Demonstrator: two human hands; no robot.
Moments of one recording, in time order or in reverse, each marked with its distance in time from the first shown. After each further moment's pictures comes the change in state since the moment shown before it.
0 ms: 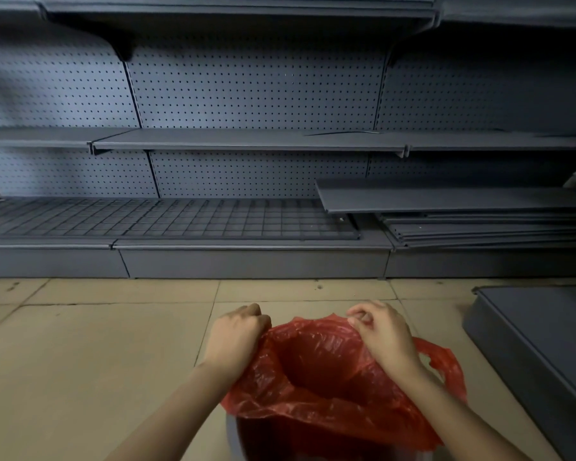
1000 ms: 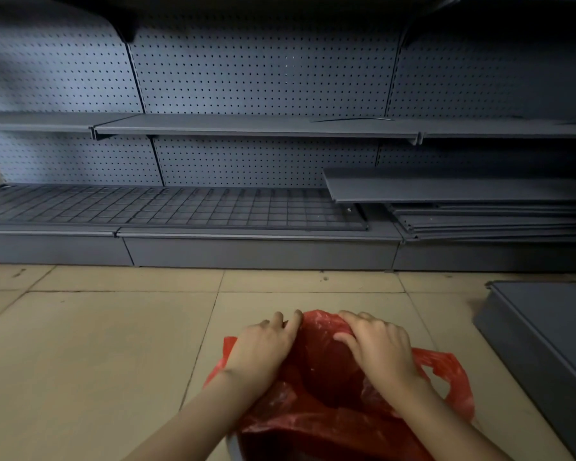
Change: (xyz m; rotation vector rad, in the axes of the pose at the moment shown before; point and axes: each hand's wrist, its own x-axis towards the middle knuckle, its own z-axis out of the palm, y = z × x) left_hand -0.004 0.037 0.007 0.107 -0.277 0.056; right_hand -0.020 -0.015 0.021 -0.594 0.025 -0.295
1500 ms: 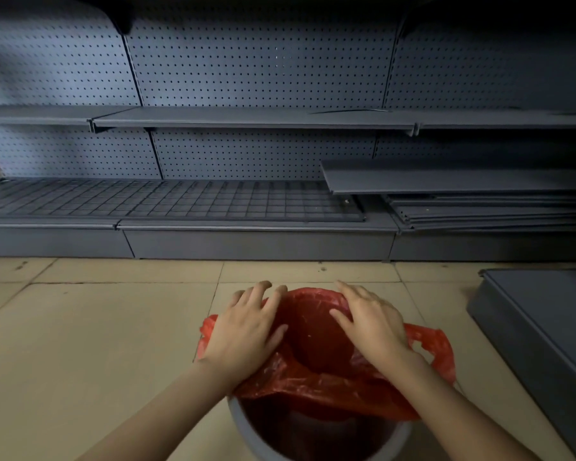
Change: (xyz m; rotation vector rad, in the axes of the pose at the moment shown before) left_hand -0.024 -0.018 -0.008 -0.124 0.374 0.022; right_hand 0.006 0.000 -0.016 0.158 -0.163 0.097
